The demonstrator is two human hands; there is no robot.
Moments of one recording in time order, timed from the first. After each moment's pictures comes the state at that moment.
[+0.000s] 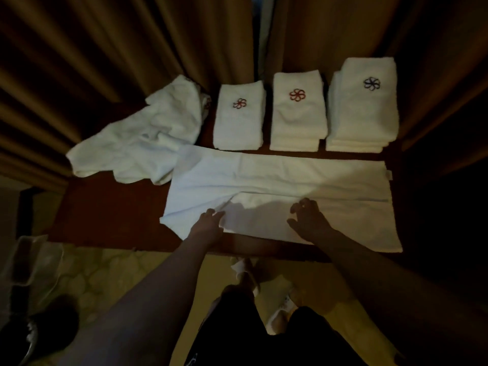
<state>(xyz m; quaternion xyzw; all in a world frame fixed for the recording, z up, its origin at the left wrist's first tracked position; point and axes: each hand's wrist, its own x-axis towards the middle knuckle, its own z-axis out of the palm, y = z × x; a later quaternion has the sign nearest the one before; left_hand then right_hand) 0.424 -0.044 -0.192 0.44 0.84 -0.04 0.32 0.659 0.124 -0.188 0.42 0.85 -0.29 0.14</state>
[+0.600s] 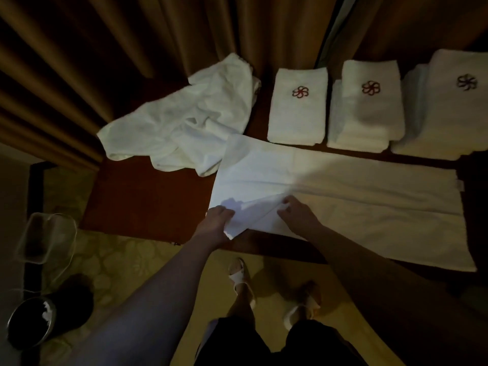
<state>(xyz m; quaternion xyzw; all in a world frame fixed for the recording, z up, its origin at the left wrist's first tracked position) 0.297 -0.122 -0.216 0.48 0.81 0.02 0.33 0.483 0.049 -0.200 0.48 0.75 -0.45 0.12</state>
